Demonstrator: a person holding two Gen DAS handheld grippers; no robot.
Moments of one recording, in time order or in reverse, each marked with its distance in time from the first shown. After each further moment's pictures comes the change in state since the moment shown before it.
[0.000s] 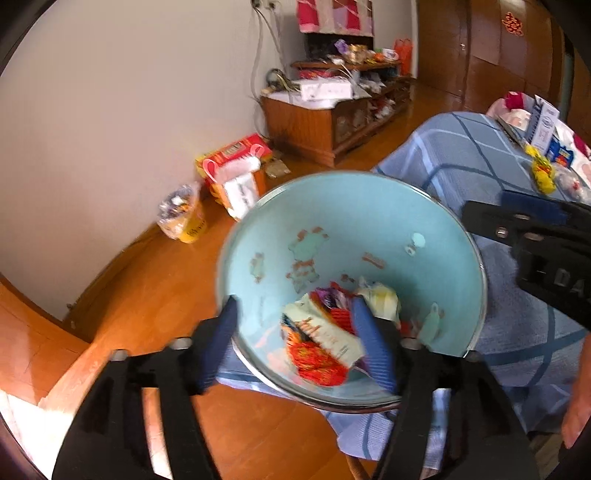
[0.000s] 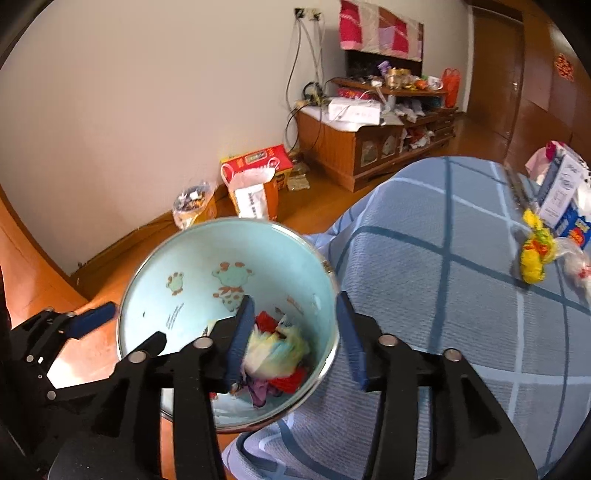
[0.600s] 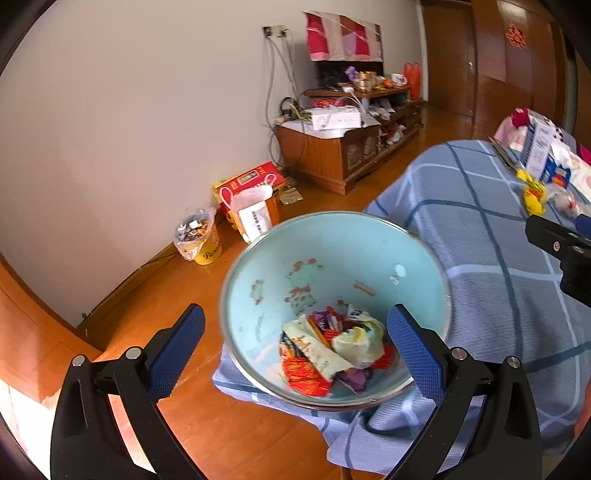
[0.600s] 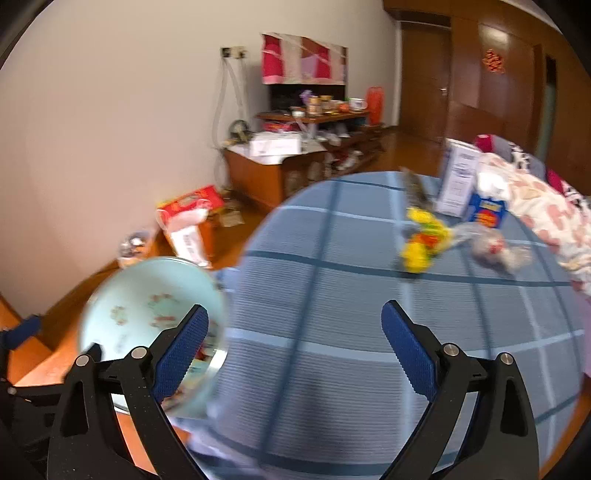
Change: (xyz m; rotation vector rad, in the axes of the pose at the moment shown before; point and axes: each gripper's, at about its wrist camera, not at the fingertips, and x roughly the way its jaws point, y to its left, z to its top) left arm -0.039 -0.029 0.007 -0.002 -0.087 0.045; right arm -0.063 -0.070 -0.021 0.137 -0.120 -0.243
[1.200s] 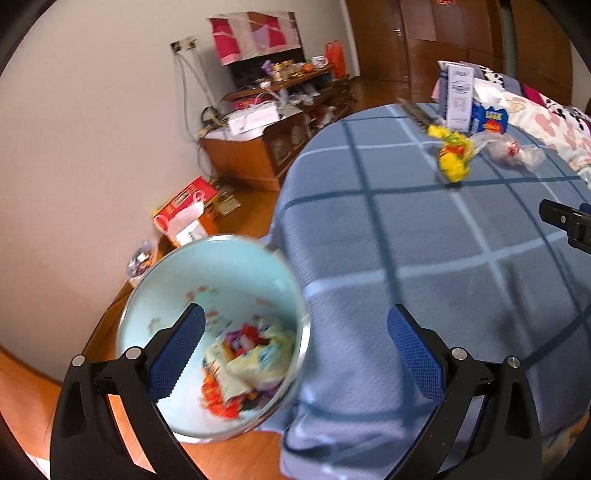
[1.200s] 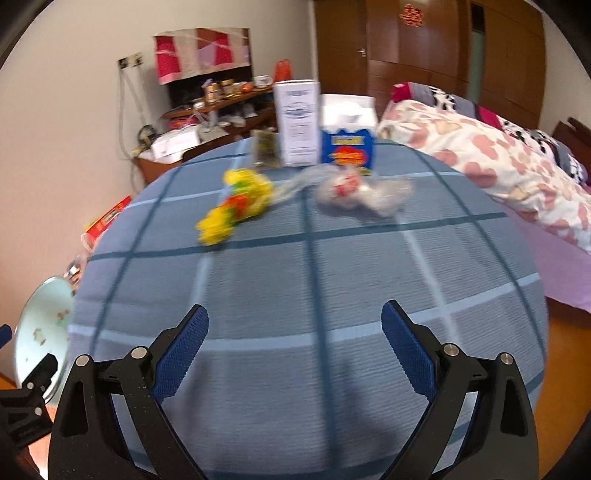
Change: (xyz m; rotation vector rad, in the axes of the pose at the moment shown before) left arm 0.010 -0.127 0.021 0.229 0.013 -0.136; right arm 0.009 -0.175 -0.030 0.232 0.070 -0.181
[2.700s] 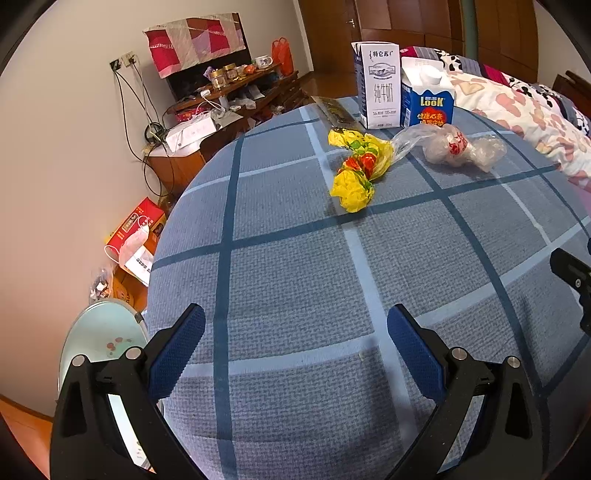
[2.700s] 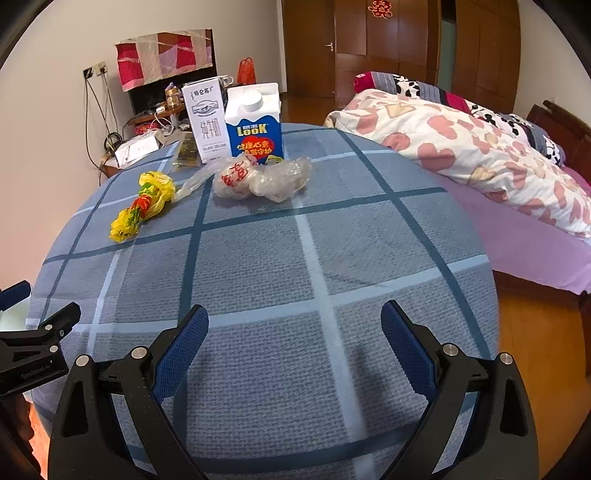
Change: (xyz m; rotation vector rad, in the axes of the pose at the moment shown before) left arm 0.031 -0.108 0.051 0.104 0.013 -0.114; right arm 0.000 -0.085 -0.013 0.050 0.016 -0.072
